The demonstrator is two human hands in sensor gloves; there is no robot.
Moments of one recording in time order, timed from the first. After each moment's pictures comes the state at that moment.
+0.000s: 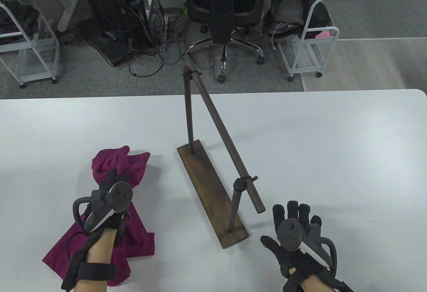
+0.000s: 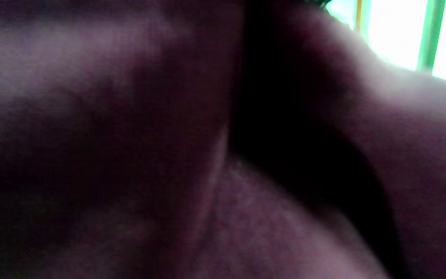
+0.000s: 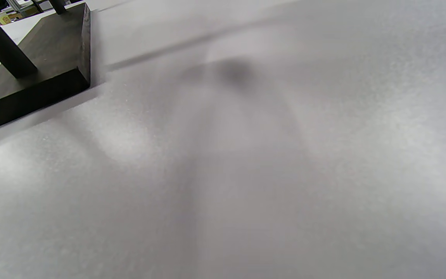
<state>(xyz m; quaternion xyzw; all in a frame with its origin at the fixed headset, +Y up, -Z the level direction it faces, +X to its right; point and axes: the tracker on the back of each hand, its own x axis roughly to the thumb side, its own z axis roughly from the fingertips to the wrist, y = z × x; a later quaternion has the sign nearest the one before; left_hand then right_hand) -0.284 -0.715 -0.262 0.02 0.01 0.01 1.00 0.180 -0.760 -0.162 -0.01 0.21 0.97 0.11</state>
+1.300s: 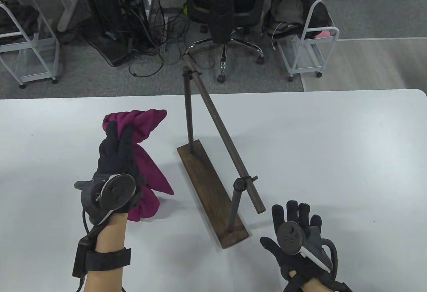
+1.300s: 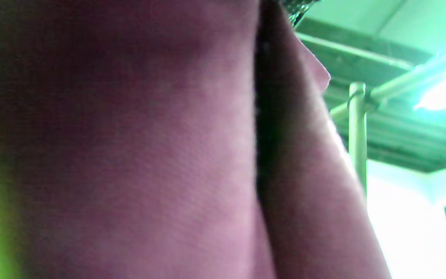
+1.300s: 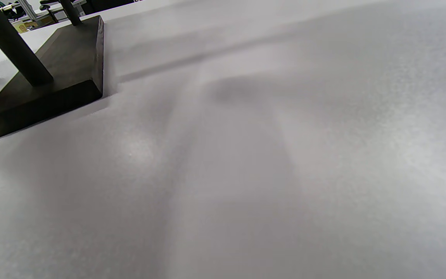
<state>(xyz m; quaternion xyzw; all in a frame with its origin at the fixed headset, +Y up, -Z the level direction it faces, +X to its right) -0.236 -0.589 -0.253 0.34 -0.04 0.14 0.93 0.178 -0.756 -0.158 0.01 0.19 0.98 0.10</state>
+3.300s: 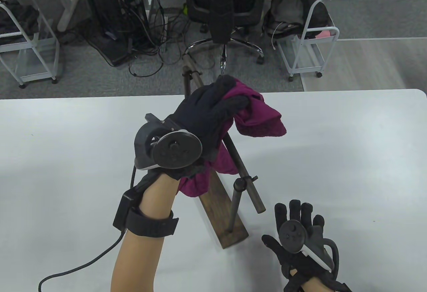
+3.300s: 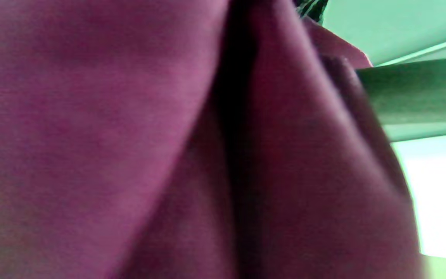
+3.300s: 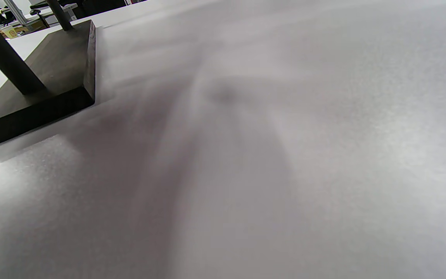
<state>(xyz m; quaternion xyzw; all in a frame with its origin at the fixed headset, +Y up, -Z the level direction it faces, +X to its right) -0.095 -0.460 -0.283 0.24 -0.36 0.22 0.87 0.182 -0.753 -0.160 -0.01 0.19 0.98 0.11</state>
